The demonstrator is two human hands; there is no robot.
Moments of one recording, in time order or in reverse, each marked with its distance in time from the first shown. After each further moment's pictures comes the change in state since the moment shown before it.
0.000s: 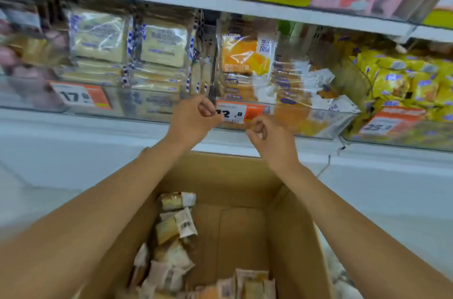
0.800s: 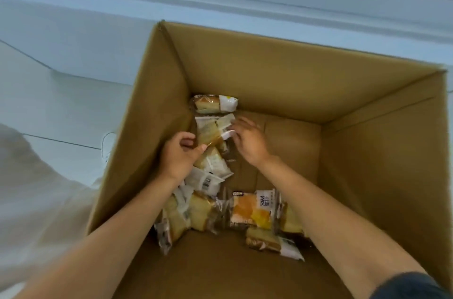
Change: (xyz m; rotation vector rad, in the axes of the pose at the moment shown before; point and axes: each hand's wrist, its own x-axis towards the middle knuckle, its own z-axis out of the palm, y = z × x) left_hand -0.175 -0.272 0.042 0.009 -0.023 -0.831; right_hand -0.168 0.083 0.292 0.063 -0.651 -0.032
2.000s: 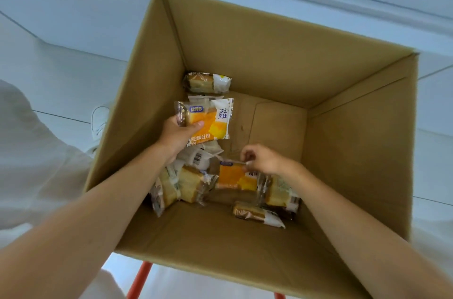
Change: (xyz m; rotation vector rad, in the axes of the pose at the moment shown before) left_hand -0.014 0.001 0.004 -0.292 -0.215 -0.177; right_hand -0.091 0.012 -0.036 0.236 -0.684 0.352
